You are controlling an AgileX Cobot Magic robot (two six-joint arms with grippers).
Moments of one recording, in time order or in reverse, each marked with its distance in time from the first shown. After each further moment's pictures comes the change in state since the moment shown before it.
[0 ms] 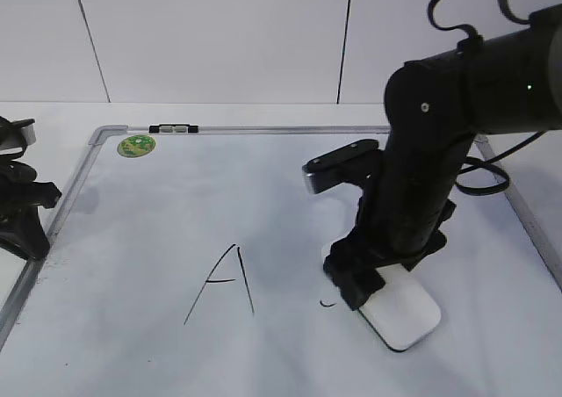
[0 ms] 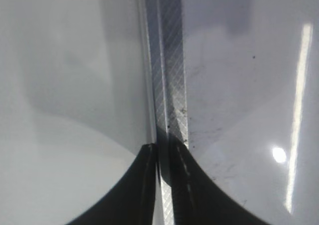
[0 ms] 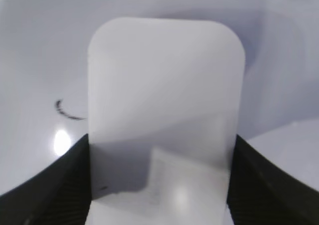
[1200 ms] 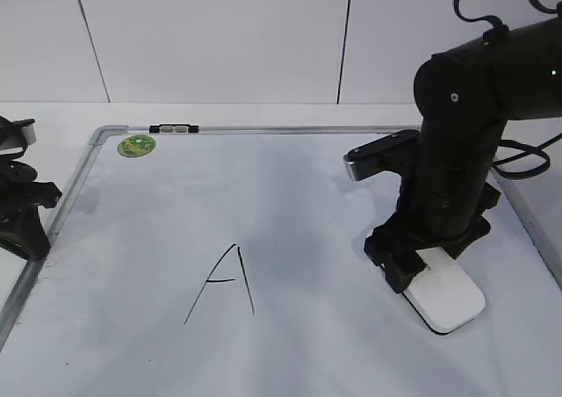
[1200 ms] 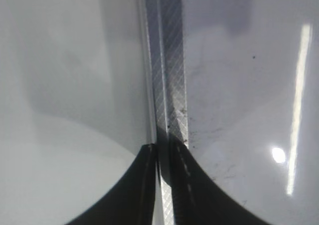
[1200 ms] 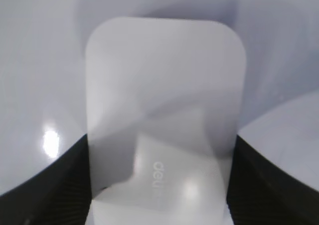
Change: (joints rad) left arm 0.000 0.000 0.000 -0.002 -0.002 0.000; right arm -0.067 -0.004 0.000 -0.128 0.062 0.095
